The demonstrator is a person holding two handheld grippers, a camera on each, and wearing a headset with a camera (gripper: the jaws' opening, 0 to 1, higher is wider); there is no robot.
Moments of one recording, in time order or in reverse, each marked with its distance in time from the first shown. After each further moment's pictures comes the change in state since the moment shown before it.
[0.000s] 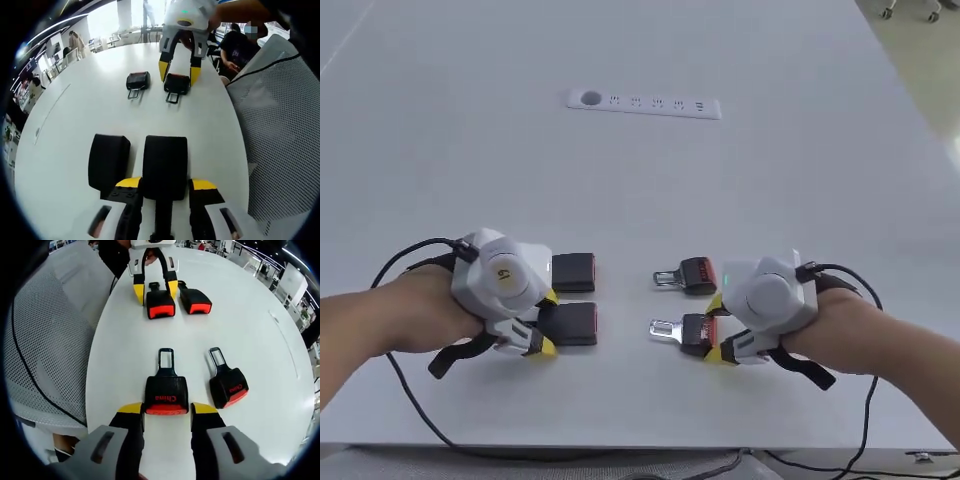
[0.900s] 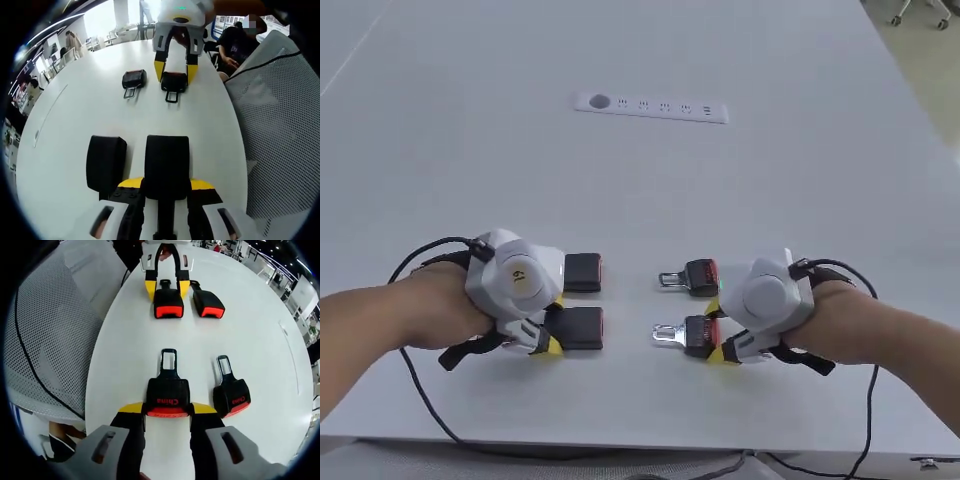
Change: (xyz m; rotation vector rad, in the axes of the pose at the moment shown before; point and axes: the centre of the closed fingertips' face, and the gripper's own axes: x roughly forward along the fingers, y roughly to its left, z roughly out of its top) left arm 0.001 -0.003 -0.002 0.024 0.038 -0.003; right arm 0.003 0.002 0.004 -0.109 0.030 0.043
